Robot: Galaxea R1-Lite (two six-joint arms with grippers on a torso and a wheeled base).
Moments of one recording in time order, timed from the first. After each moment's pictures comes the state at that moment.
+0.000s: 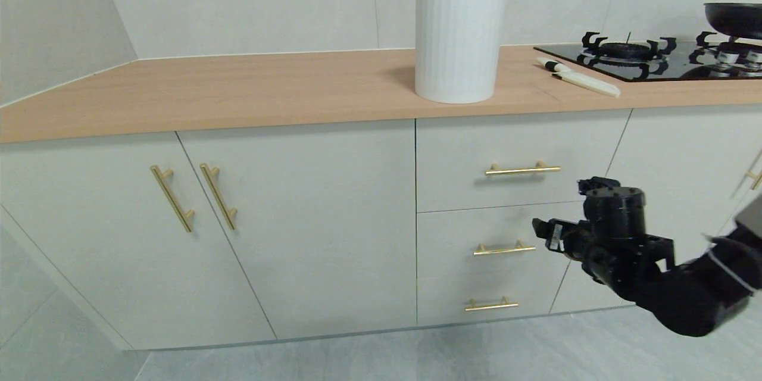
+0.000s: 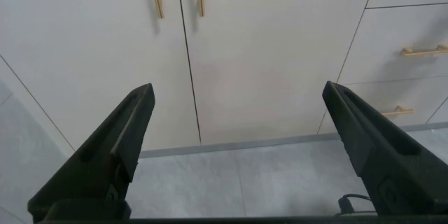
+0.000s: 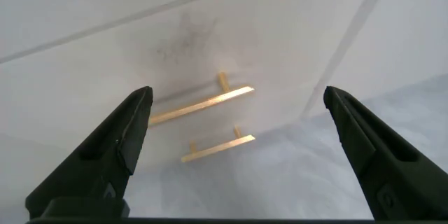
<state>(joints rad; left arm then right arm) 0.00 0.00 0.00 0.00 -0.01 0.00 0.35 1.96 -0.66 -0.90 -0.45 0.33</state>
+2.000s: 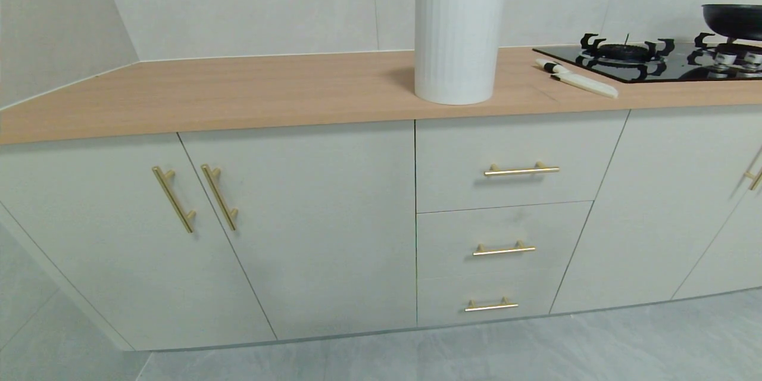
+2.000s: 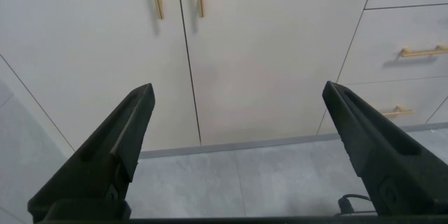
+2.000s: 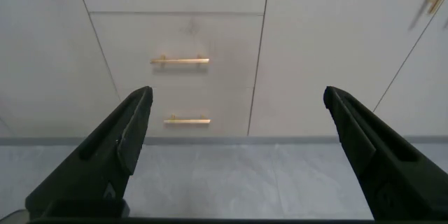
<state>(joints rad) 0.00 0.00 0.00 0.00 -0.01 0.00 0.00 0.00 -0.01 -0.01 0.04 -0.02</state>
